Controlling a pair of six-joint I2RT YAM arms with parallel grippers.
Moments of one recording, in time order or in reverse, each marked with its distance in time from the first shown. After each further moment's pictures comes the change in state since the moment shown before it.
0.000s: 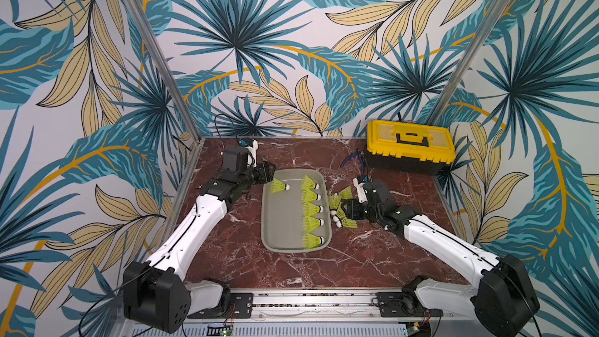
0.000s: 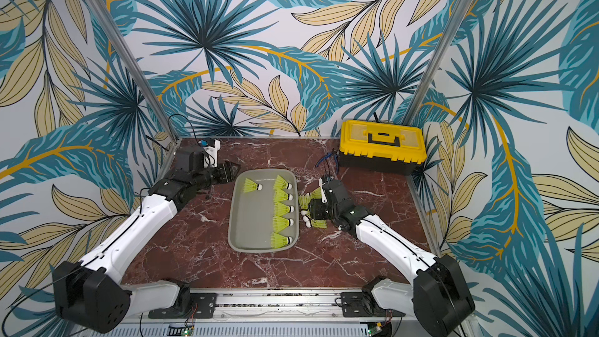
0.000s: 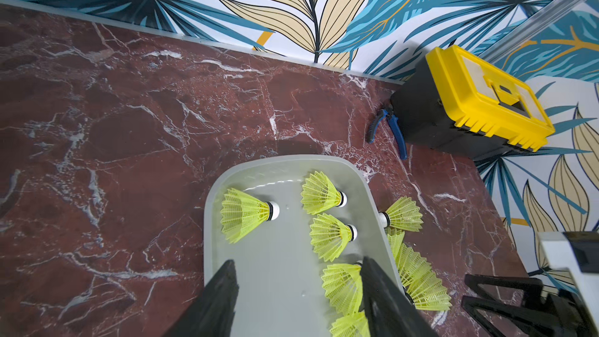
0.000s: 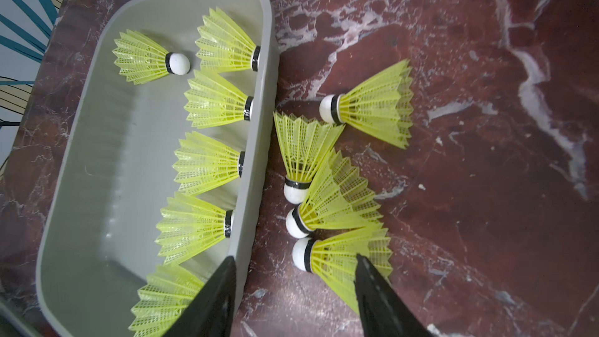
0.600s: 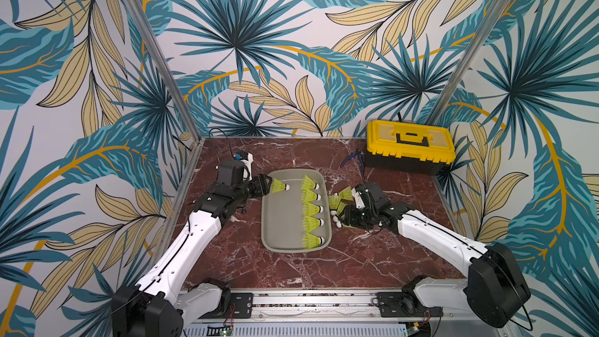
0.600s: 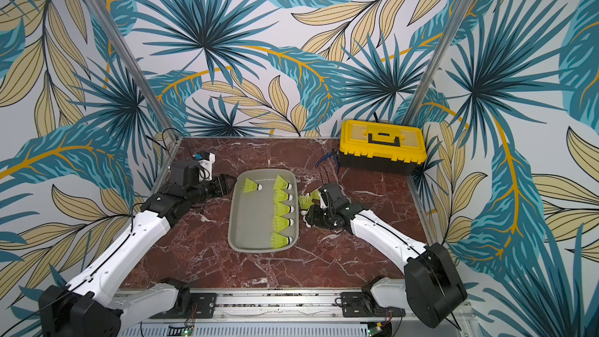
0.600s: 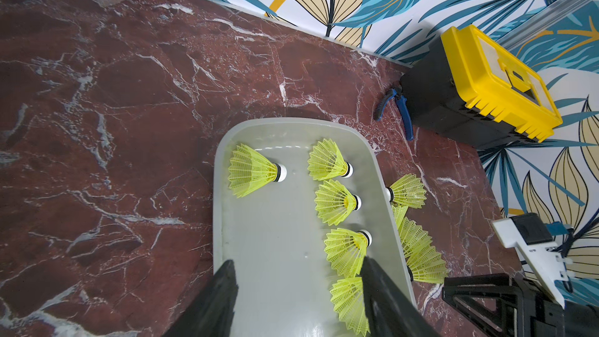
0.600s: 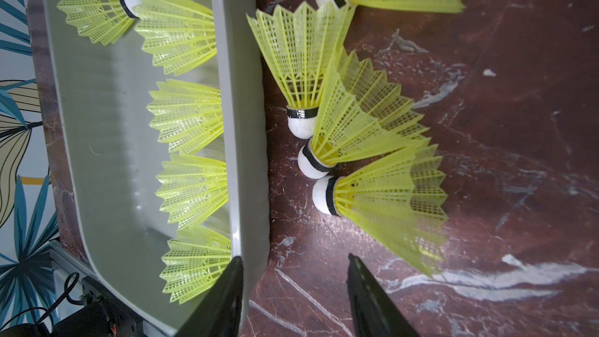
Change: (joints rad) left arm 0.000 -0.092 -0.109 -0.034 -0.002 -0.050; right arm 0.007 0.099 0.025 -0.107 -0.141 0.205
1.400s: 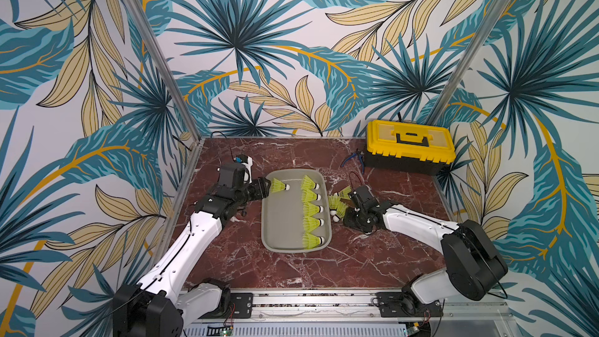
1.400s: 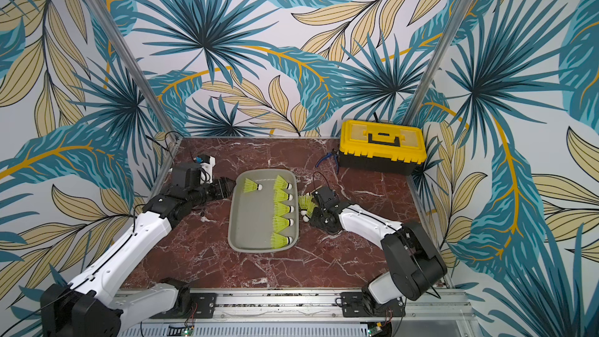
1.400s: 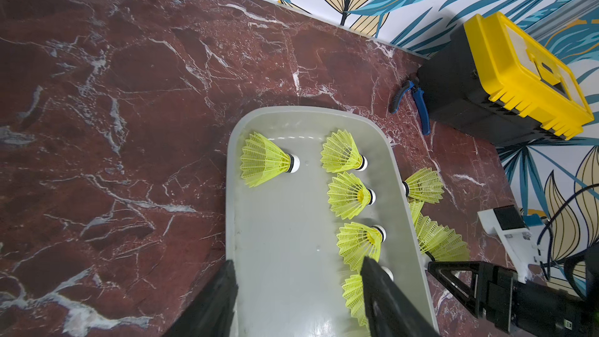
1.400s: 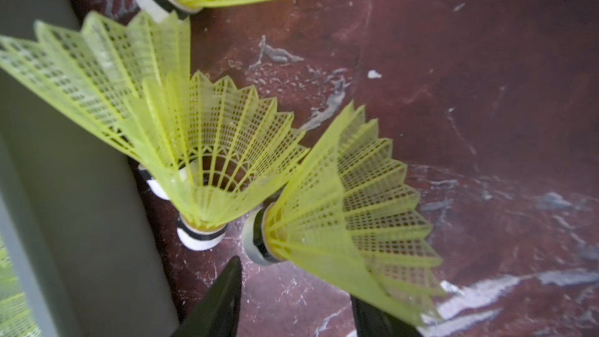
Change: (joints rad) left arm 0.000 0.000 -0.032 -0.006 -0.027 0.002; right arm 0.010 0.167 -0.002 0.022 0.254 0.117
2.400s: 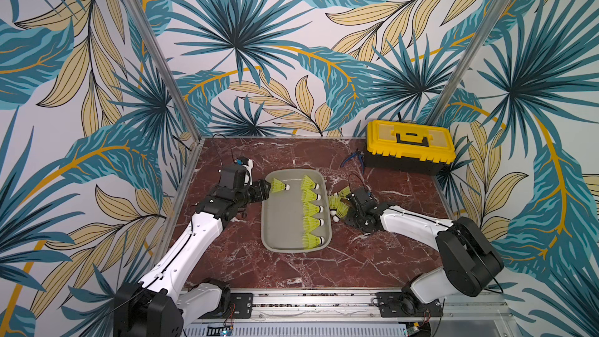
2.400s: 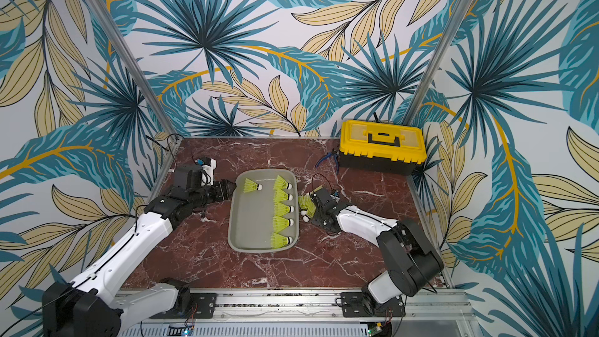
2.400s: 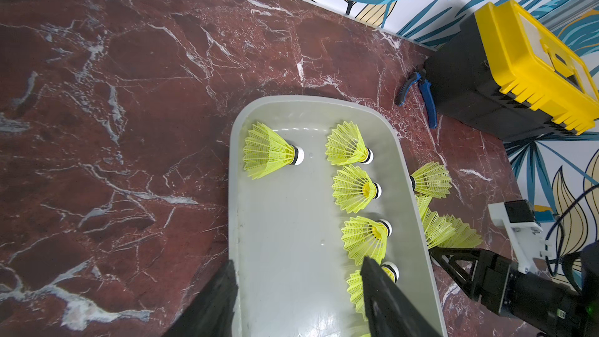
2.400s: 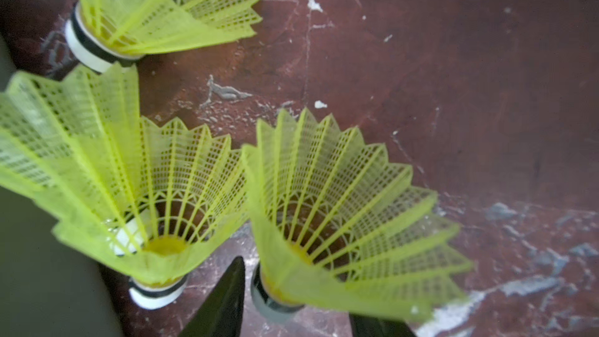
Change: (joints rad) left arm 0.000 0.003 -0.023 0.005 0.002 0.000; right arm 0.015 0.035 -0.020 0.032 0.130 0.064
